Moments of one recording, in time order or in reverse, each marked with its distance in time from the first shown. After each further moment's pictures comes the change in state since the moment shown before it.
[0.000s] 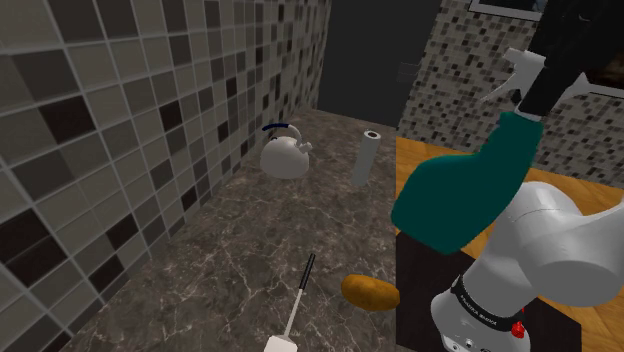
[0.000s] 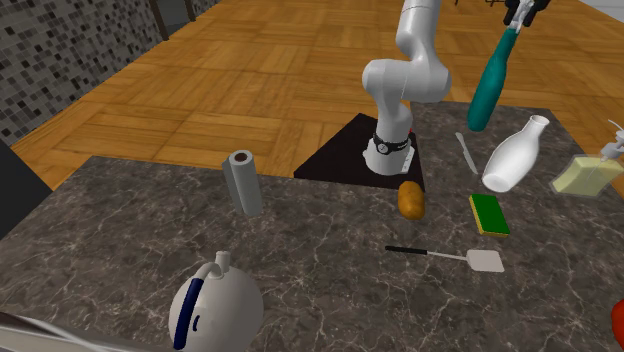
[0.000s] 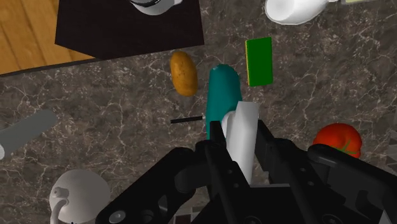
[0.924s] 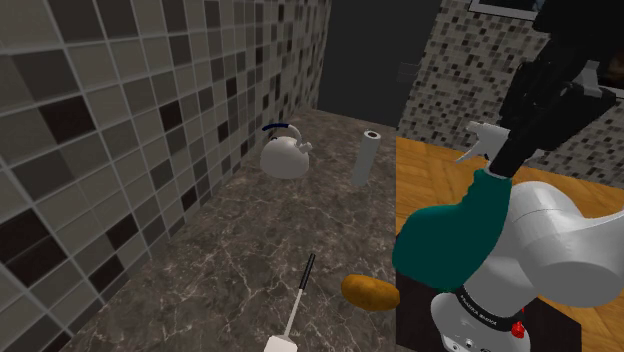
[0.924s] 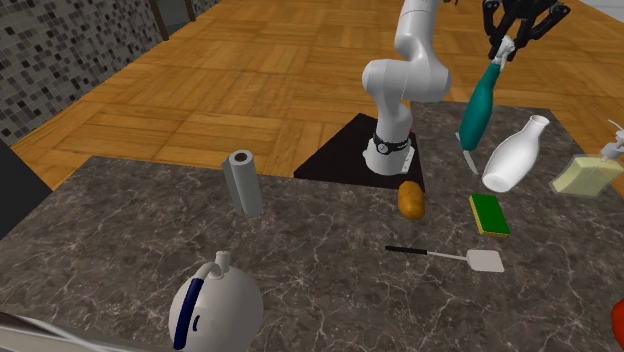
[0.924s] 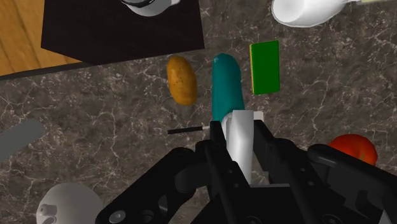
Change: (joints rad) arm 0.020 -0.123 0.020 -0.243 0.028 0.120 -0.012
